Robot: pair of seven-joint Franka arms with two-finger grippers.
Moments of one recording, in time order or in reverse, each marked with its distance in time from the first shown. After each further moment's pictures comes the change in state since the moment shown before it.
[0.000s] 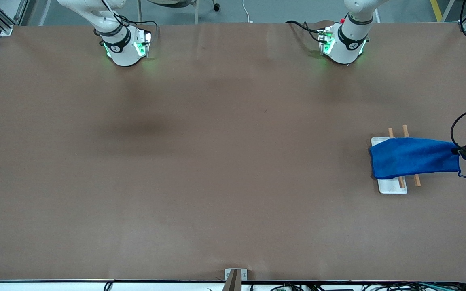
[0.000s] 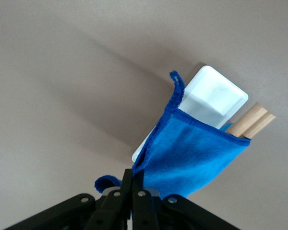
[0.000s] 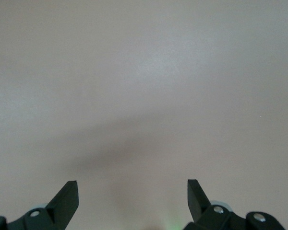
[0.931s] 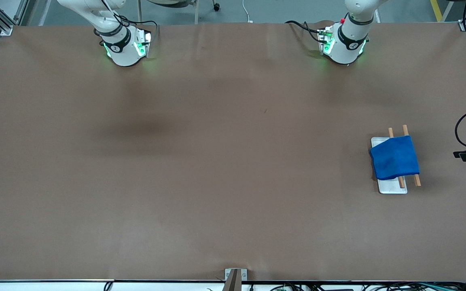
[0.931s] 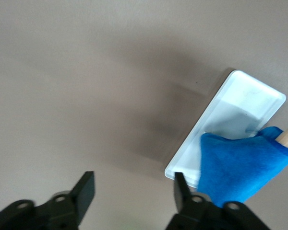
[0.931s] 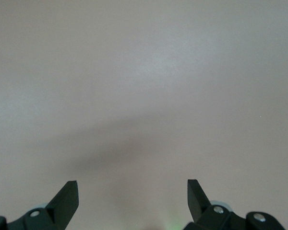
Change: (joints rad) left arm 0.030 0.031 -0.021 0.028 0.100 0.038 0.120; right arm -0.001 0.000 -0.001 0.000 0.000 0.000 0.000
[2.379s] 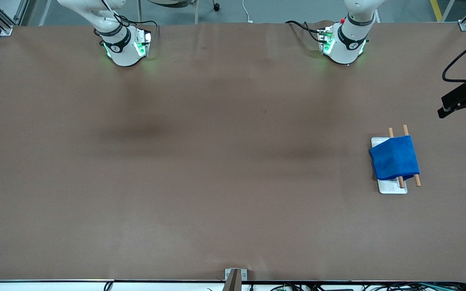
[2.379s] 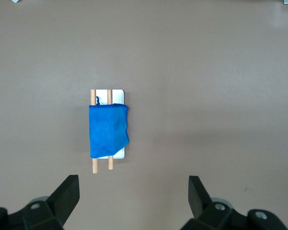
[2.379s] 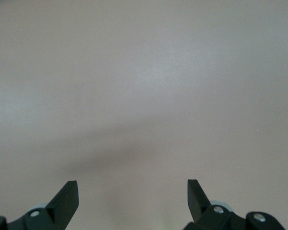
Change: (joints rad) left arm -0.014 -0.444 -0.433 0.067 -0.039 -0.214 0.023; right arm 0.001 0.001 0.001 -0.015 -0.011 0.052 -0.042
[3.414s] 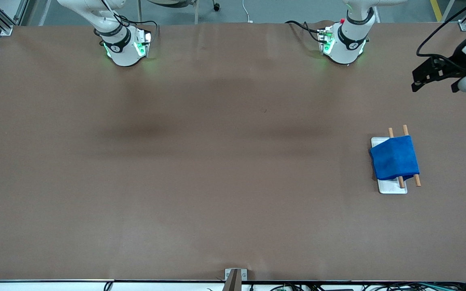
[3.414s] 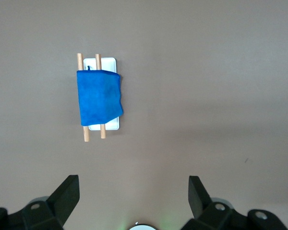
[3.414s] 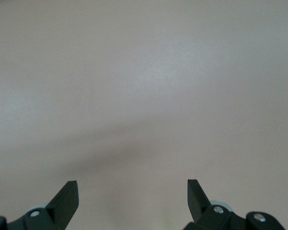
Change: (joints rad) left arm -0.554 -0.221 0.531 -0.273 -0.050 0.000 -0.009; right arm 0.000 0.000 0.000 0.000 -0.001 -0.001 -0.001
